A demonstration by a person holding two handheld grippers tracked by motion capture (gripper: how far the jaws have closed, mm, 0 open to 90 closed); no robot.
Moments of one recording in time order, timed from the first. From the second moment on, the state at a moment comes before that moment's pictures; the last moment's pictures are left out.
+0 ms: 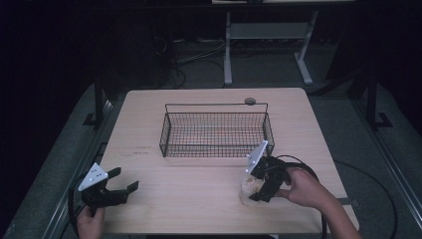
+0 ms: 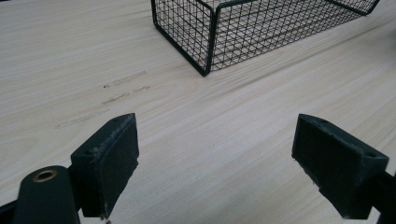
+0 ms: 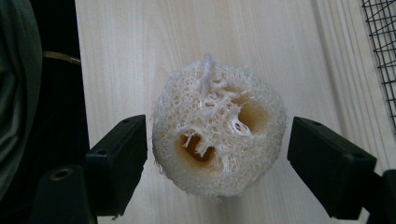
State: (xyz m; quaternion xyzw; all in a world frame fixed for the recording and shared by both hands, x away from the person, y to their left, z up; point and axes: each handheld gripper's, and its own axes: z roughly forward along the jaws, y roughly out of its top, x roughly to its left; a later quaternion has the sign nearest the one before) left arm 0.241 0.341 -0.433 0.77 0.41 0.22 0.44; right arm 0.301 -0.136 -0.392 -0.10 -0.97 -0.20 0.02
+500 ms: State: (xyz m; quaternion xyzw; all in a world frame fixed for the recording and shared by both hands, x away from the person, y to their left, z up) left arm 0.241 0.341 -0.433 0.77 0.41 0.22 0.44; right arm 0.304 -0.132 -0.392 -0.10 -0.98 -0.19 0.03
